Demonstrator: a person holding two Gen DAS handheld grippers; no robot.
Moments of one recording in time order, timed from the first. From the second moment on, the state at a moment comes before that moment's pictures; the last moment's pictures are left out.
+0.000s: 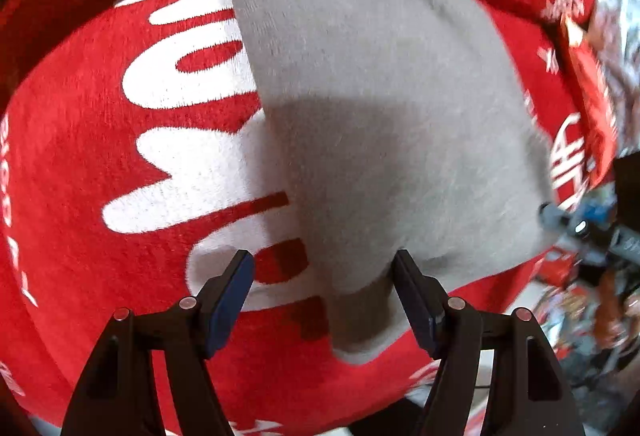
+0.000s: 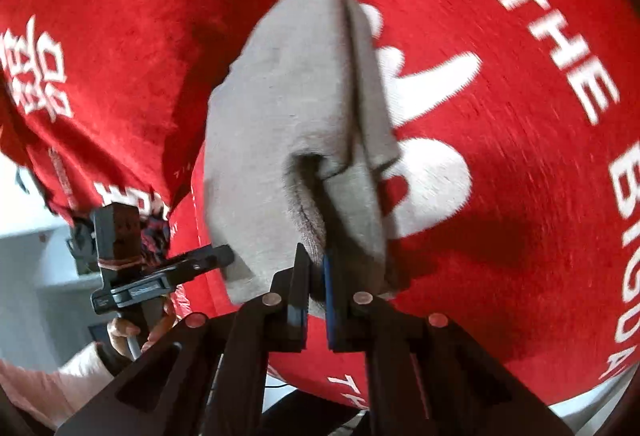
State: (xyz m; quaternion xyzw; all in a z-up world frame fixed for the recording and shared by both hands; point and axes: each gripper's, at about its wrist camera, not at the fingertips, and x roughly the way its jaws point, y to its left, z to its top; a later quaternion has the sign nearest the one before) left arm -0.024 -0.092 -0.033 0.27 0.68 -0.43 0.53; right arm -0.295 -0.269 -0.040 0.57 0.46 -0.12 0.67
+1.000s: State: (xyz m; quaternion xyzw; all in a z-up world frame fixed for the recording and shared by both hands) left arm -0.072 -0.058 0.004 0.31 0.66 -0.34 0.60; right arm -0.248 -0.239 -0.046 0.44 0.59 -0.16 0.66
